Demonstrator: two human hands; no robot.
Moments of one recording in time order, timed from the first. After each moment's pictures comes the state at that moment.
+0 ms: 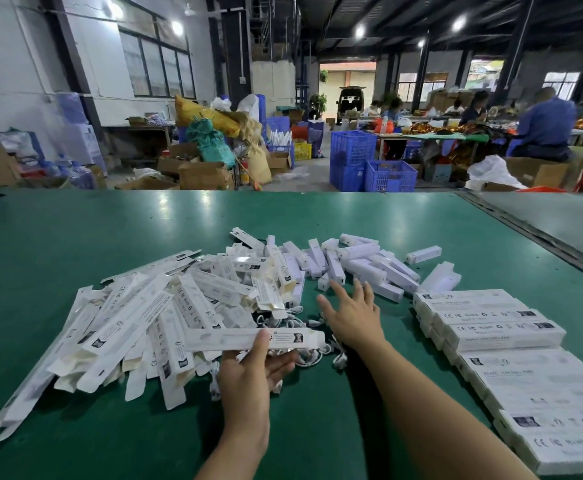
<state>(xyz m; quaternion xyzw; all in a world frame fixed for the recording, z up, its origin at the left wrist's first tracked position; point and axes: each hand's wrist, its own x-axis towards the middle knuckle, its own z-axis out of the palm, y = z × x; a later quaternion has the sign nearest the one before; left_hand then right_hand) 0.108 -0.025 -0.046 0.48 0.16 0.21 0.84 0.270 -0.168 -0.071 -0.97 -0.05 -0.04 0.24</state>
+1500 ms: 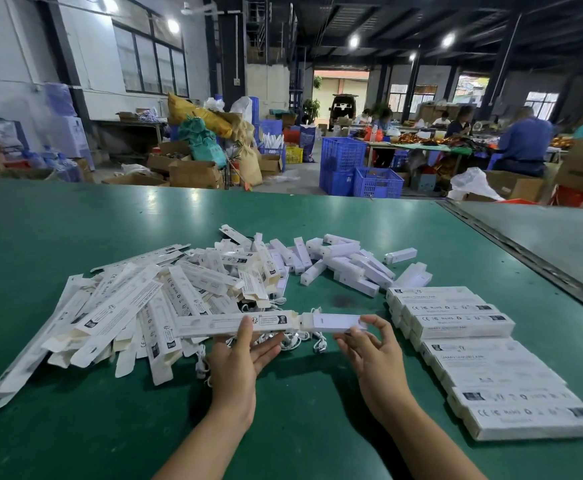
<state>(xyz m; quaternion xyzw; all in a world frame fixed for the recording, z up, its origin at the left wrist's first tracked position) 0.100 -0.030 -0.044 0.45 0.14 0.19 0.86 0.134 -0.211 -0.052 -0.49 0.03 -0.04 0.87</state>
